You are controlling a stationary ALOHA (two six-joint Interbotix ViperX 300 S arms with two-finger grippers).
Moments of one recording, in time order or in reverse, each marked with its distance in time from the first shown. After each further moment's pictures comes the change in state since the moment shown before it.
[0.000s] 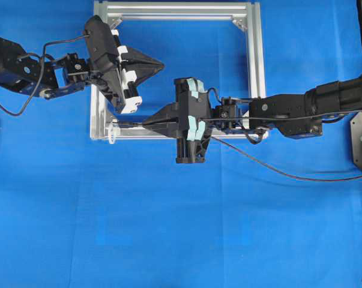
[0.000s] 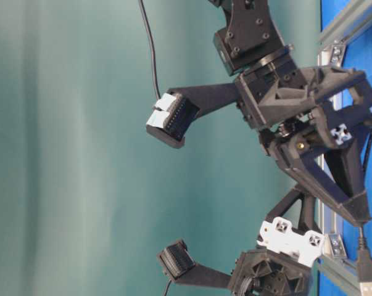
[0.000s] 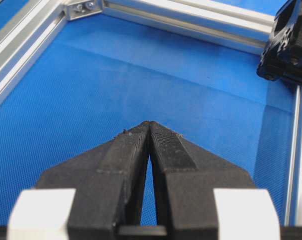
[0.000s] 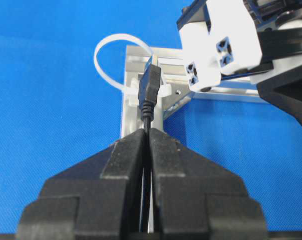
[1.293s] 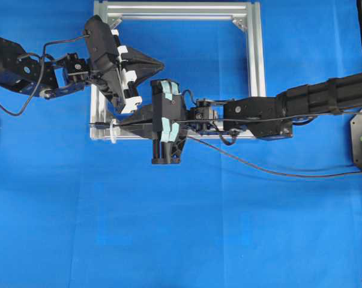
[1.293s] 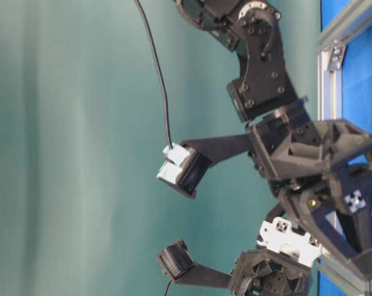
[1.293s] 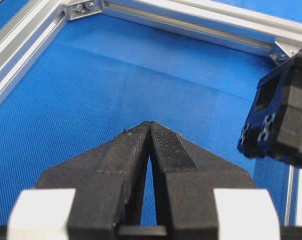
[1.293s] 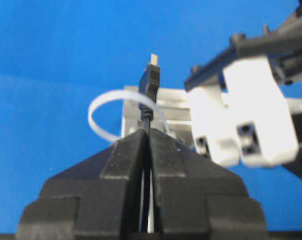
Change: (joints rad) left arm -0.002 0.000 0.002 0.000 0.000 0.000; right arm 0.003 0.126 -0.167 0.000 -0.002 0.000
